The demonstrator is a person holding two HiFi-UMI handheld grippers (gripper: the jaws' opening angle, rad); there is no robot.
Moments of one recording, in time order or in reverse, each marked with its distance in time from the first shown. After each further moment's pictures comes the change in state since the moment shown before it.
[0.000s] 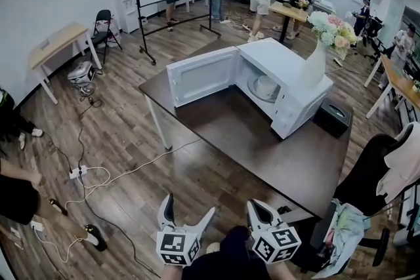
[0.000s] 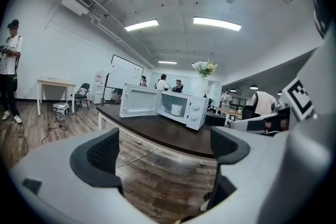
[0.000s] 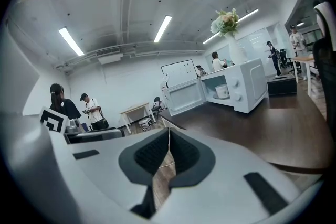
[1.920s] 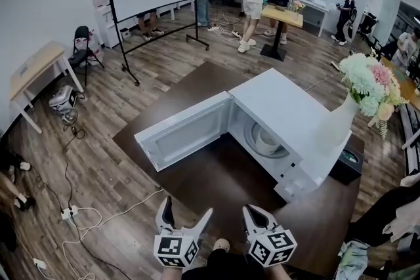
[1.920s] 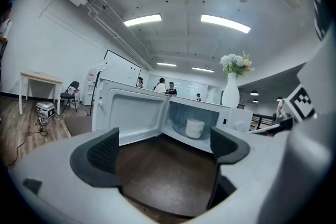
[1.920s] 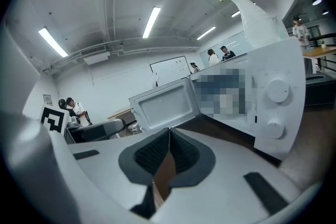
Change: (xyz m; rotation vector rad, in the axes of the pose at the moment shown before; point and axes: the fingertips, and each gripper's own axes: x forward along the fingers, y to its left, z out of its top) left arm 0.306 0.087 0.104 -0.032 -0.042 -0.048; right arm 0.257 -0.144 0.119 0.045 0.025 -0.042
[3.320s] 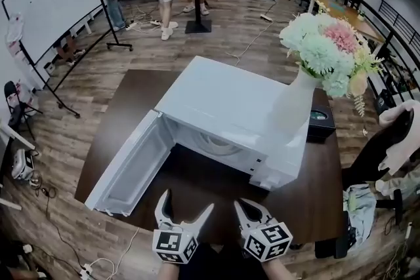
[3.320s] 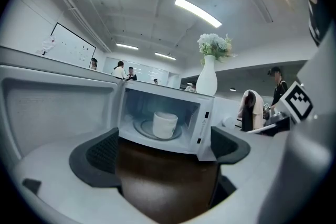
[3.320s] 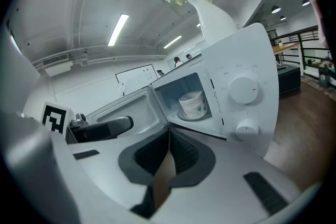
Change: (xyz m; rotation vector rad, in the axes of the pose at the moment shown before) left arm 0.148 -0.073 0.002 0.131 0.170 -0.476; right arm 0.020 -0.087 0.020 0.199 -0.092 -0.328
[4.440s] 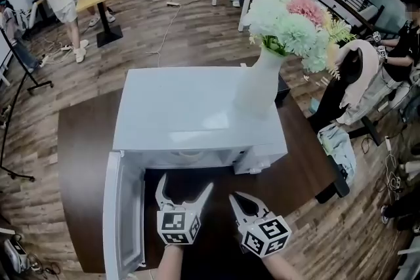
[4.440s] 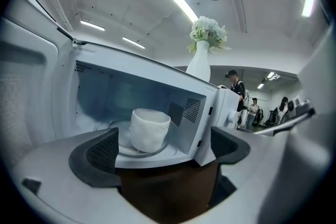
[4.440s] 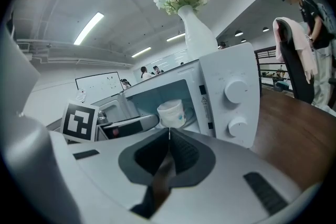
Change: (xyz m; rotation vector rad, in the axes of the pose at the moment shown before) left arm 0.124 0.004 0.001 0.083 0.110 -0.443; right arm 0.023 -0.005 0.010 0.109 -0.139 -0.434
